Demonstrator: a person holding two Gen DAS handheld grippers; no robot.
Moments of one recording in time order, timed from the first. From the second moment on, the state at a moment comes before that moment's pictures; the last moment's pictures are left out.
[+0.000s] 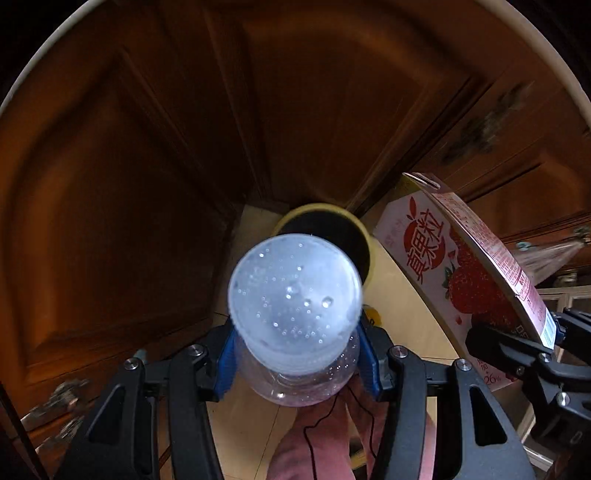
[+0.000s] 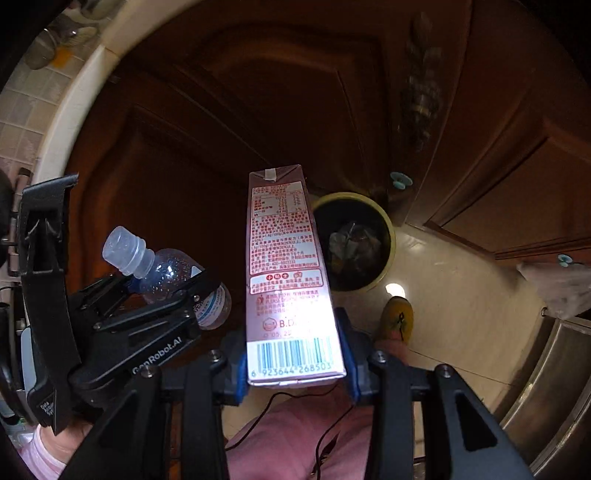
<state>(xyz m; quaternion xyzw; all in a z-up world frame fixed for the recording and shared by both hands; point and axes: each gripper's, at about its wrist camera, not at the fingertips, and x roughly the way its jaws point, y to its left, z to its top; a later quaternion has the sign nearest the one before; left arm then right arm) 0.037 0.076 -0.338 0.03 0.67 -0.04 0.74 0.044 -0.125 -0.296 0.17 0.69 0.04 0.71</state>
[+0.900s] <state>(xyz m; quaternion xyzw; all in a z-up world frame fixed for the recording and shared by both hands) 0.107 0.056 -0.601 0.03 0.71 -0.05 0.70 0.092 -0.154 -0.592 0.14 0.73 0.01 0.67</state>
